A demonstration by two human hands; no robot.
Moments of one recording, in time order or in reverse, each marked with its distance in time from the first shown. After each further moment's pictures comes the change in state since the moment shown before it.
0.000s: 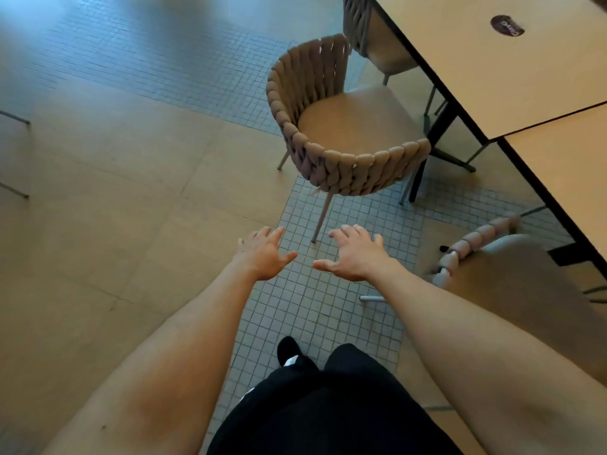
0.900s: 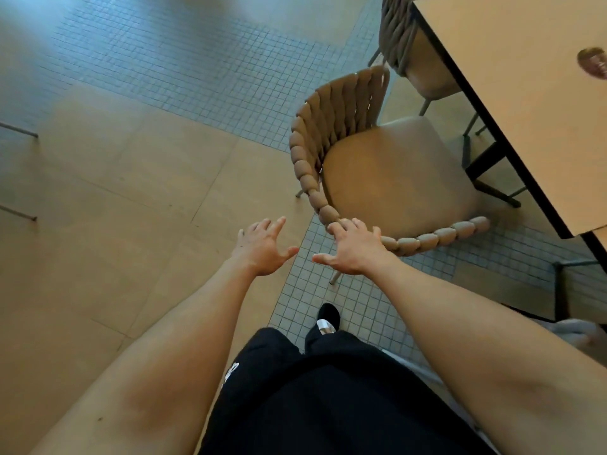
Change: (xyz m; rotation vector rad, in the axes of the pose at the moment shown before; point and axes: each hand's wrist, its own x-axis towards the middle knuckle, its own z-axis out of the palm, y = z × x) left_hand 0.239 -0.064 -0.149 0.047 0.013 -0.058; right_hand 0.265 -0.033 -0.152 -0.057 -0.044 -0.086
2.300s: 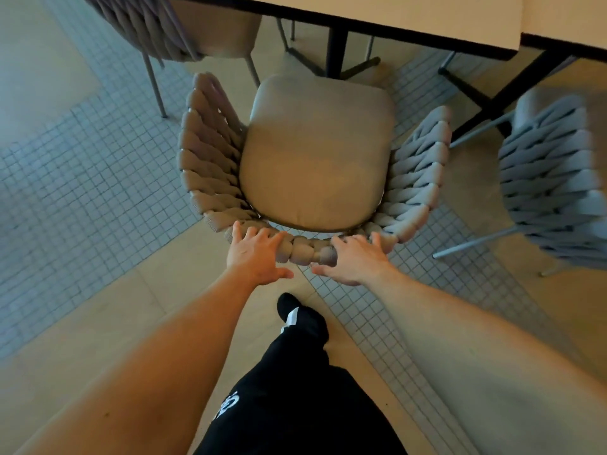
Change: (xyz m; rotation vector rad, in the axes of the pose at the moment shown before) left_hand 0.313 0.008 -0.087 0.863 -0.188 0.922; right_hand 0.170 -0.031 0.007 0.613 0.009 0.775
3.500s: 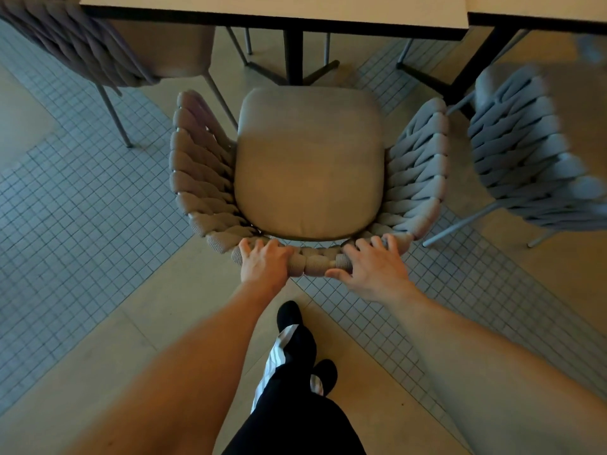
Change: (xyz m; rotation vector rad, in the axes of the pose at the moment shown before) left_hand 0.022 0.042 0.012 -0.050 0.146 0.054; right_hand -0.024 0.034 0.047 -0.010 0.254 0.089
